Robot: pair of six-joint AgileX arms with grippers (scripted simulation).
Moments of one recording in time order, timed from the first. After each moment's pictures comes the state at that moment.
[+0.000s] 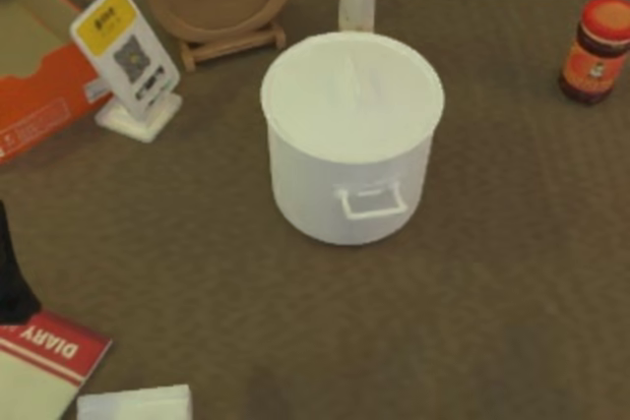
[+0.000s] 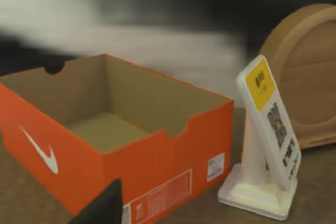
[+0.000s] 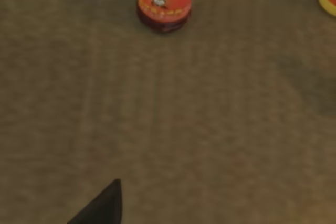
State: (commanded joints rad) left arm 0.00 0.00 0.00 0.00 0.00 0.00; right arm -0.06 0.91 0.87 -0.64 -0.01 -0.15
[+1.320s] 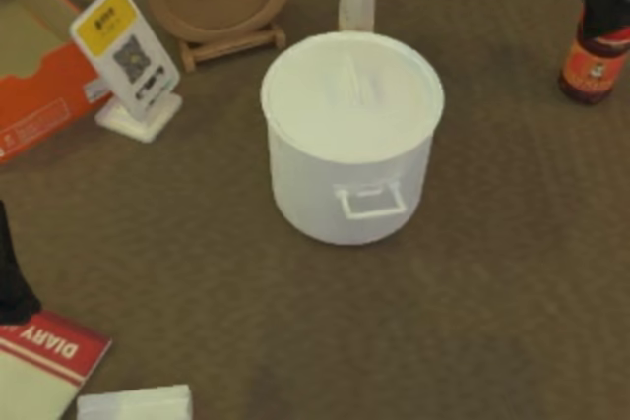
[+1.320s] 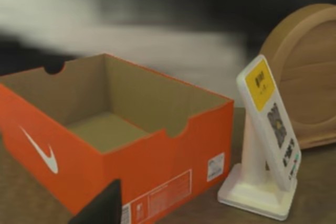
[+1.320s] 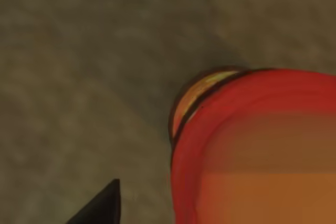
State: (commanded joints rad) left arm 0.00 0.00 0.00 0.00 0.00 0.00; right arm -0.04 2.70 2.86 -1.47 -0.15 -0.56
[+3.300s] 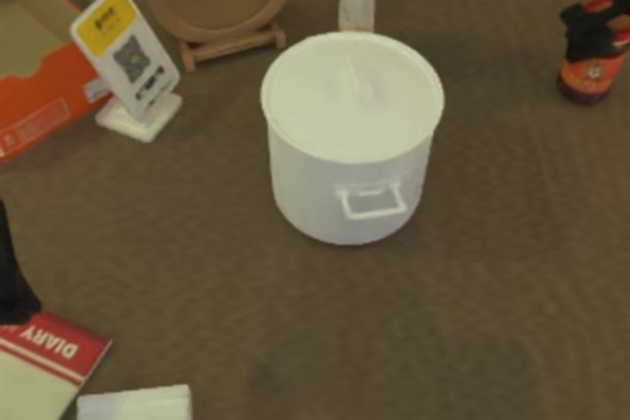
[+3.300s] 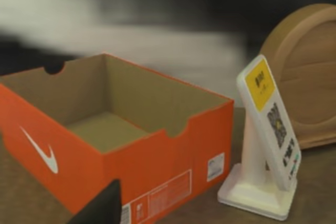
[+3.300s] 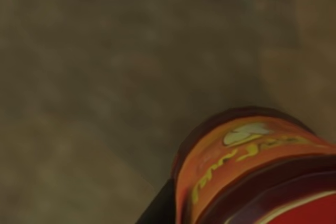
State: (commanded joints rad) left arm 0.00 0.00 0.00 0.00 0.00 0.00; right arm -0.02 2.68 2.61 -1.24 -0.15 -0.55
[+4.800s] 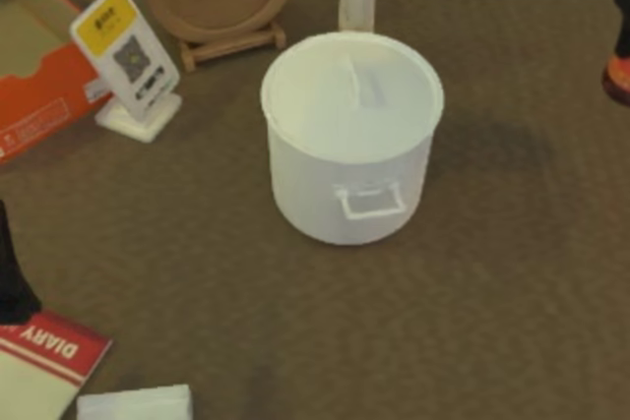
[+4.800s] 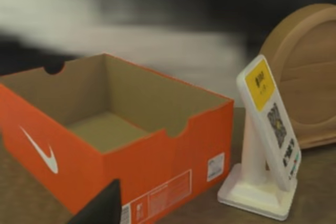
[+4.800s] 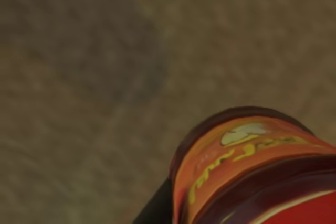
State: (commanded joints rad) left arm 0.00 0.00 0.00 0.00 0.00 0.00; right arm -0.02 2.12 2.00 -1.20 -0.15 -0.55
